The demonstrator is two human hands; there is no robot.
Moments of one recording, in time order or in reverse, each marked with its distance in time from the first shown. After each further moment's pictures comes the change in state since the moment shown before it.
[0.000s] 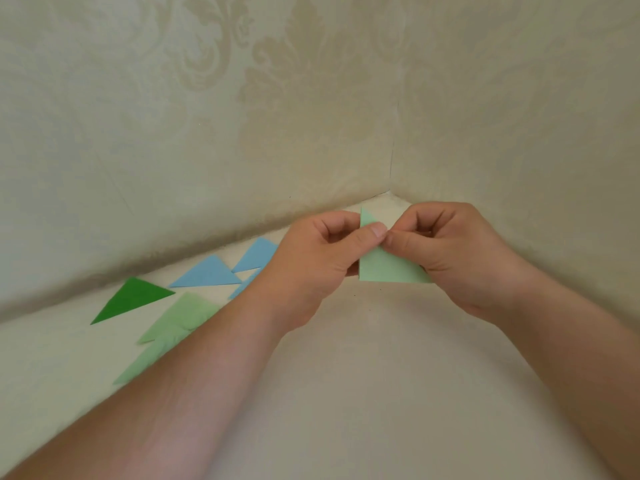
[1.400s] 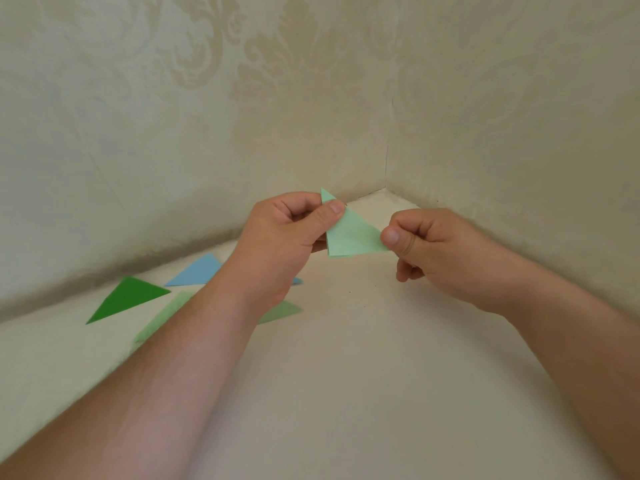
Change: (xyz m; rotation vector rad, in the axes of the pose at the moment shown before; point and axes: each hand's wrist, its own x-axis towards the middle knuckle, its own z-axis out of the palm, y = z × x) left_hand 0.008 0.004 -0.025 0.013 0.152 0.077; right_hand 0.003 0.007 -0.018 -0.390 -0.167 0.037
